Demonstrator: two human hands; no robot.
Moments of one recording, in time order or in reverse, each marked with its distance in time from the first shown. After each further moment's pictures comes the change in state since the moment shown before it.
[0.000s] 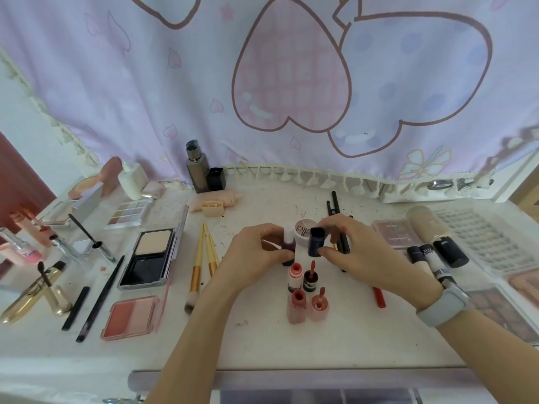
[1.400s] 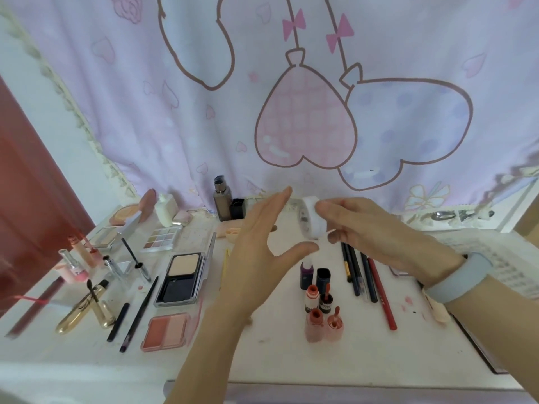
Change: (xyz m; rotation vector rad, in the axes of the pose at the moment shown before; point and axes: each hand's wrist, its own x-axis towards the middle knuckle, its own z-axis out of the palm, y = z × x) left_hand -0.038 0.049 -0.028 0.032 0.412 0.474; right_hand 0.021 -0.082 -0.053 0.775 -0.188 0.080
